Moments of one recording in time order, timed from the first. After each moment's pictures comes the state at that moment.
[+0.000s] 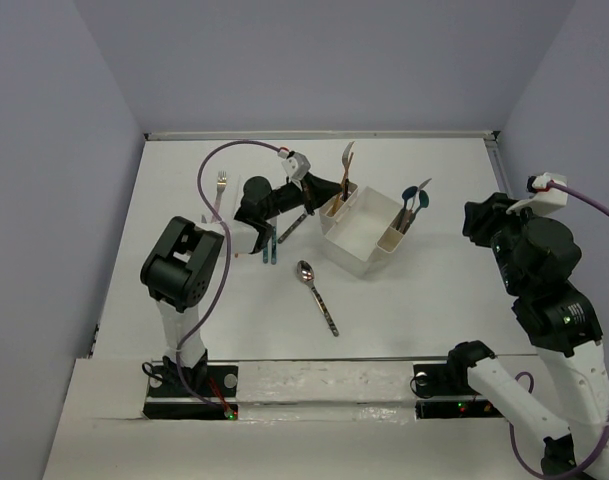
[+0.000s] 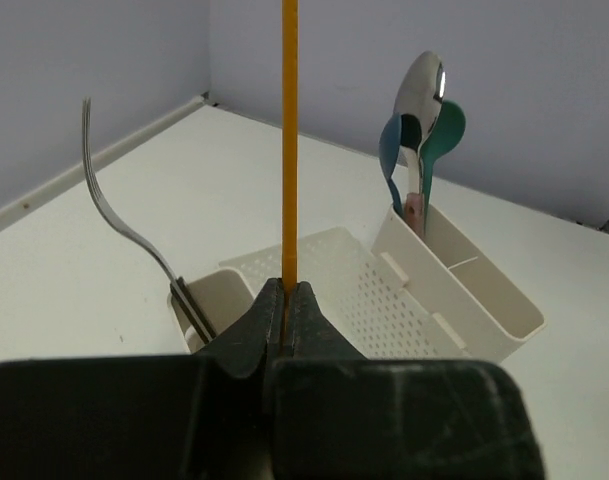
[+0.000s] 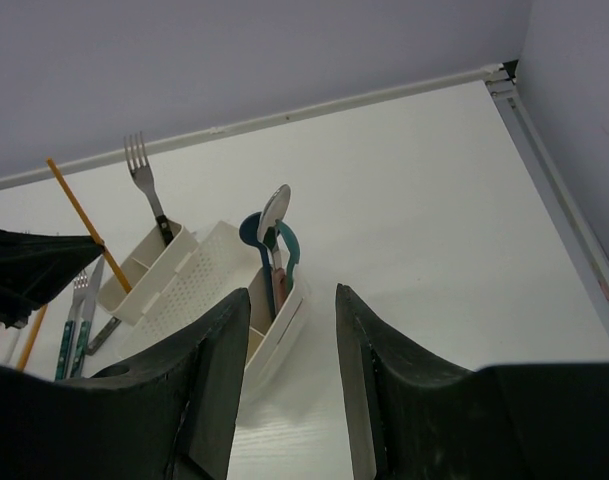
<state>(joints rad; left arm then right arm) -0.49 1.87 0.99 1.14 0.69 -0.29 0.34 0.64 1.10 -0.58 0.39 0.28</state>
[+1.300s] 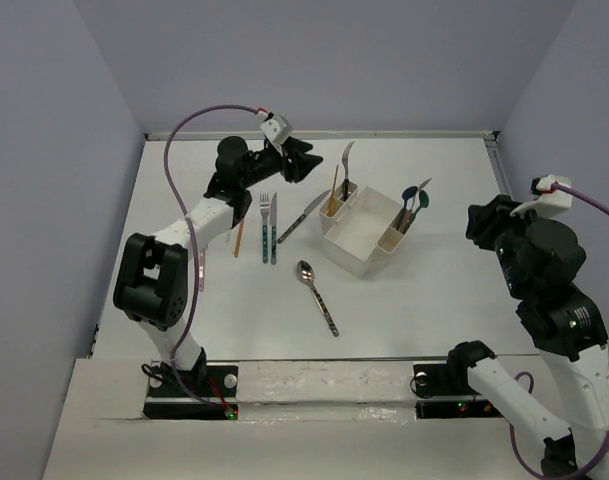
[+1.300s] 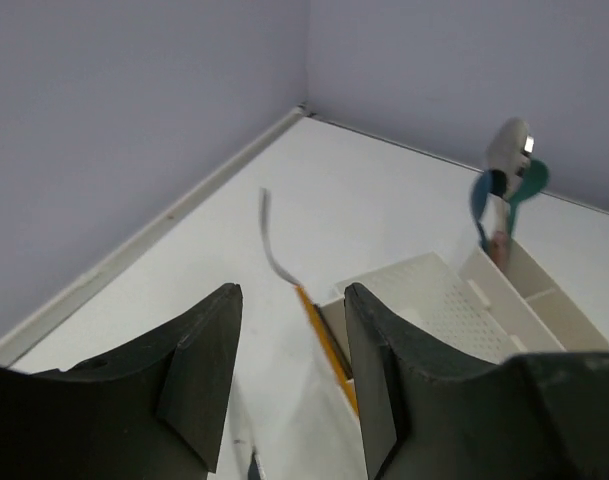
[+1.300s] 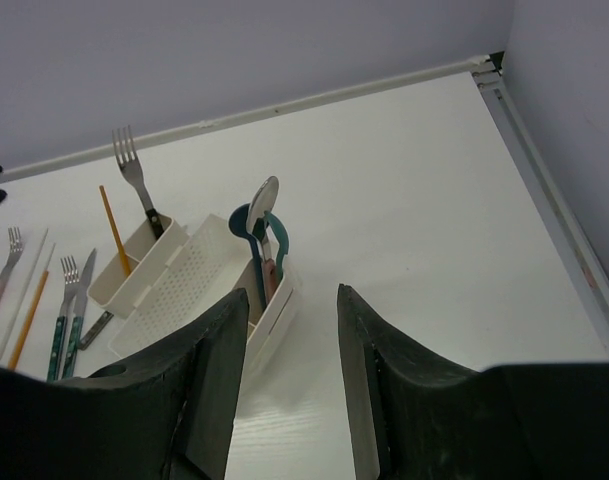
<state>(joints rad) -0.39 1.72 1.13 0.75 0.72 -0.14 0.34 0.64 1.13 -0.64 0.40 0.28</state>
